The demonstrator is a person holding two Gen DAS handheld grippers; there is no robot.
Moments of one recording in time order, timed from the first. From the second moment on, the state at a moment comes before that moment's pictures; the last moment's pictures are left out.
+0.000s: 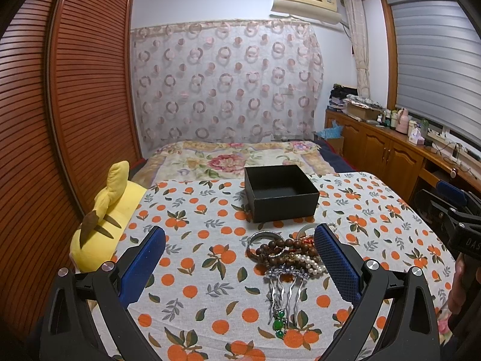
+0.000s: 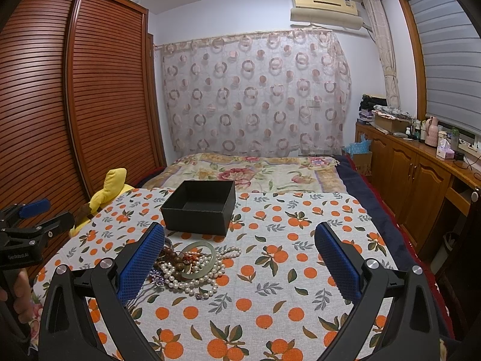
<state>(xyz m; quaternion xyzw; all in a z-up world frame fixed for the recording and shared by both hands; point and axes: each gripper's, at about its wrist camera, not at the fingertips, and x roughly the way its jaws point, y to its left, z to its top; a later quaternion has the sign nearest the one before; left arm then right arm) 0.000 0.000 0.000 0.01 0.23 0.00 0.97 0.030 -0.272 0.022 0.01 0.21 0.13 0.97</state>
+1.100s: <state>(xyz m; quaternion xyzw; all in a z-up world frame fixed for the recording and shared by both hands) 0.018 0.015 -0.058 0.00 0.31 -0.03 0.95 0.051 -0.245 -0.021 -0.01 0.27 0.21 0.94</state>
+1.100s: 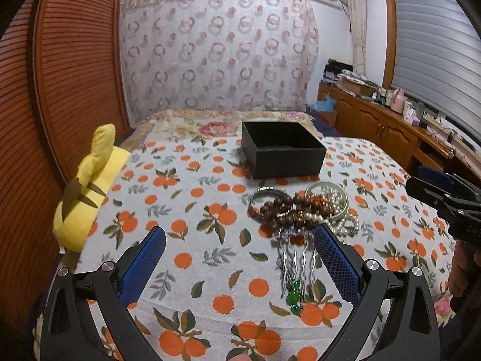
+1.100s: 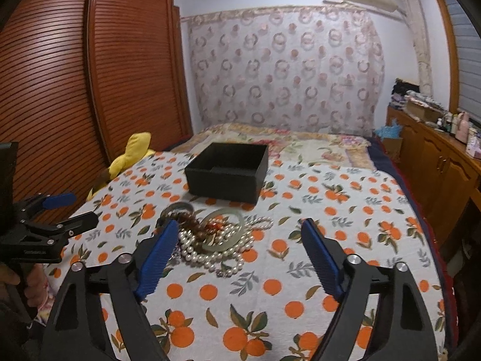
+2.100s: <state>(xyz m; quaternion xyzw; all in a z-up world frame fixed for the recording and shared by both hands) 0.032 0.017 -0.091 -0.01 0.35 -0.05 0.93 0.168 -0.211 -0.088 0.00 0.43 0.25 0.87</state>
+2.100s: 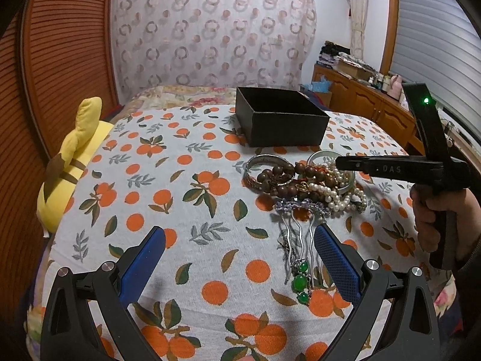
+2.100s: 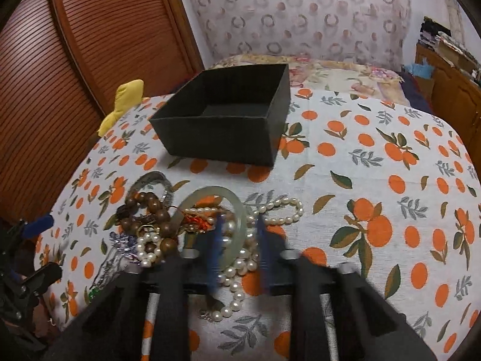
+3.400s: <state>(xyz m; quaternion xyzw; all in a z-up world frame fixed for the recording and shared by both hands) 0.129 0.005 -0.111 -0.10 0.44 -0.14 0.88 0.127 -0.246 -0.050 -0.03 0.35 0.22 0.91</state>
